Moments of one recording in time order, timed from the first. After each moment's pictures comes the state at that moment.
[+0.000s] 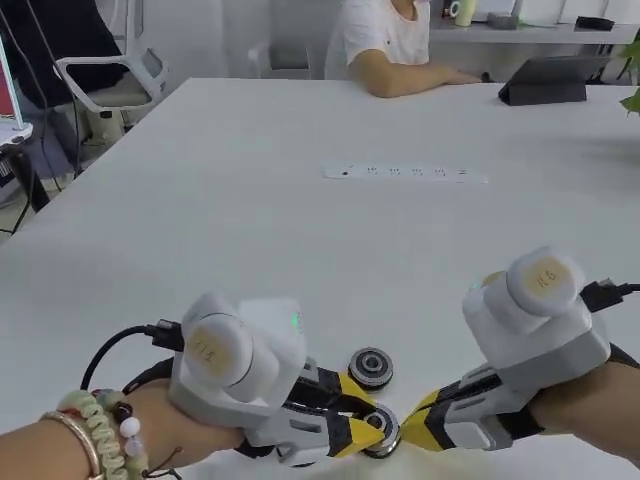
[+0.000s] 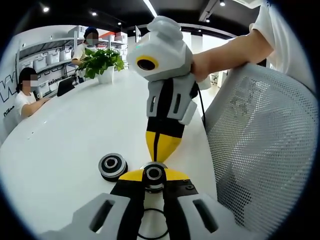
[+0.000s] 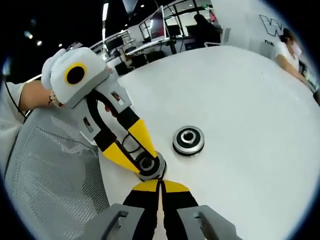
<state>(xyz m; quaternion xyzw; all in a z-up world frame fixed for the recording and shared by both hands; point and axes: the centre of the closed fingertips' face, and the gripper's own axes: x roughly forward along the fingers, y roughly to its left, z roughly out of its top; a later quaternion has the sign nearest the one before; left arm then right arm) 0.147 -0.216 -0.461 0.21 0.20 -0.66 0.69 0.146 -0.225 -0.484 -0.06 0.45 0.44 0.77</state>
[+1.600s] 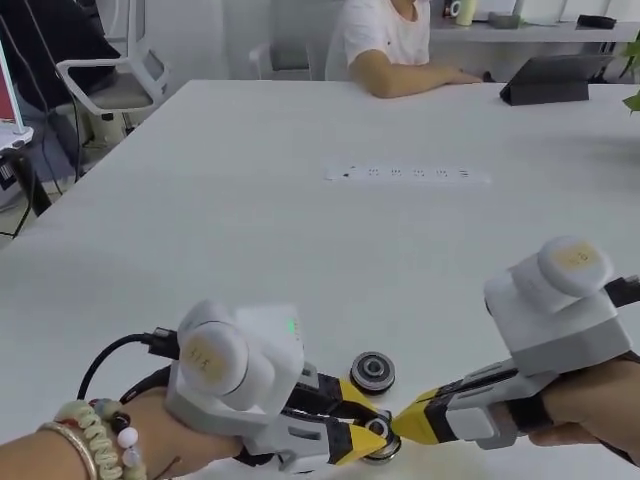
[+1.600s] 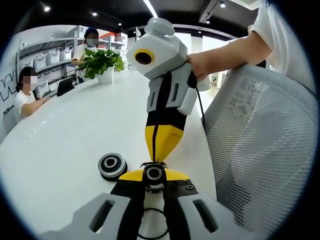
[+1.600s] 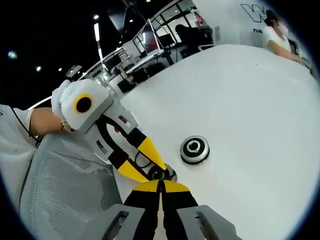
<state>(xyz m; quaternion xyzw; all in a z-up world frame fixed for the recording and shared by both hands) 0.147 -0.215 -0.461 0.20 0.19 -0.67 0.69 0.145 -0.214 -0.461 0.04 0.43 0.46 0.78</state>
